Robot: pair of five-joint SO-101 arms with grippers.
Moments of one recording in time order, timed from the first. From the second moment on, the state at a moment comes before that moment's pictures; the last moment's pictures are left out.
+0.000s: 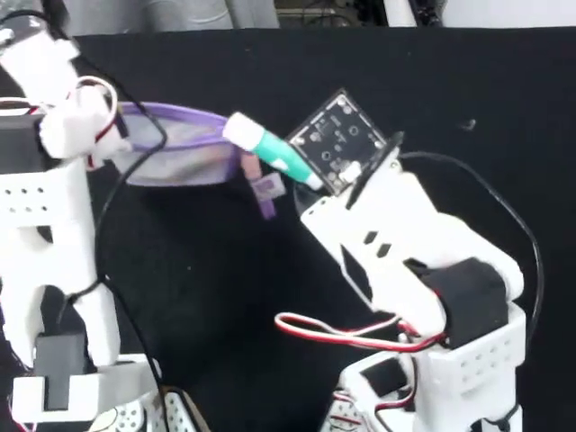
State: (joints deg) left arm -7.6 -12.4 -30.1 100.7 16.8; right arm -22.3 -44.2 2.6 87.4 21.1
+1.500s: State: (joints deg) left arm -24.2 -14.2 -15.3 91.0 17.6; right arm -7.3 -28.2 37.4 74.9 47.8
